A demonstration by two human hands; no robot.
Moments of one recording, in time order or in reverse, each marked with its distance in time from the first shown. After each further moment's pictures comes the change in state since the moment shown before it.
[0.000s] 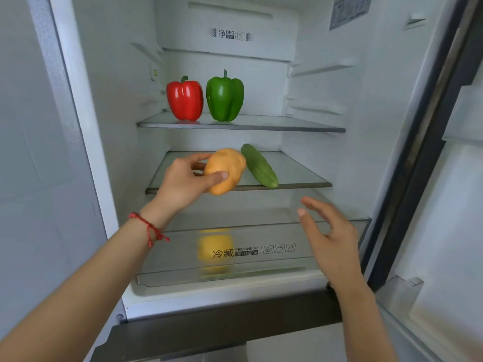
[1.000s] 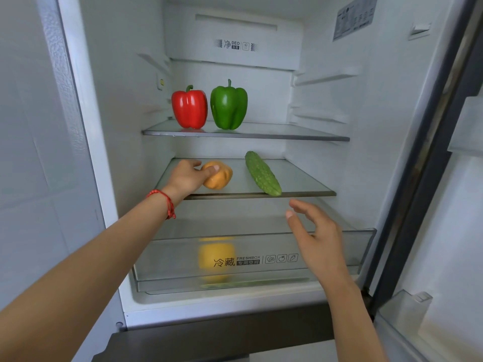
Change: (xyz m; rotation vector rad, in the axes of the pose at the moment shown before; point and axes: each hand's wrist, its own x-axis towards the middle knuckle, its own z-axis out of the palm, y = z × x) left_hand 0.059 -0.026 0.007 0.195 0.048 -0.199; right_hand 0.017 0.005 0.019 -0.004 -0.064 -0.024
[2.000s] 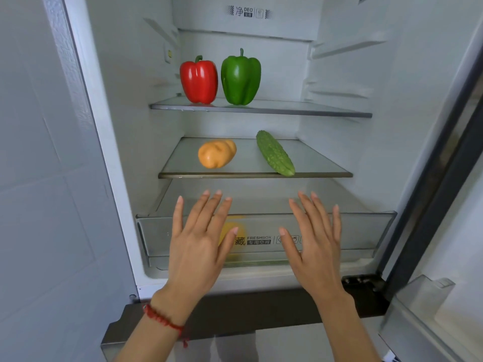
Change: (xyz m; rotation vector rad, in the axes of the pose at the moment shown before) left_hand -0.160 -0.051 0.034 0.619 0.347 0.647; right_hand -0.035 0.036 0.031 -0.592 0.043 -0.354
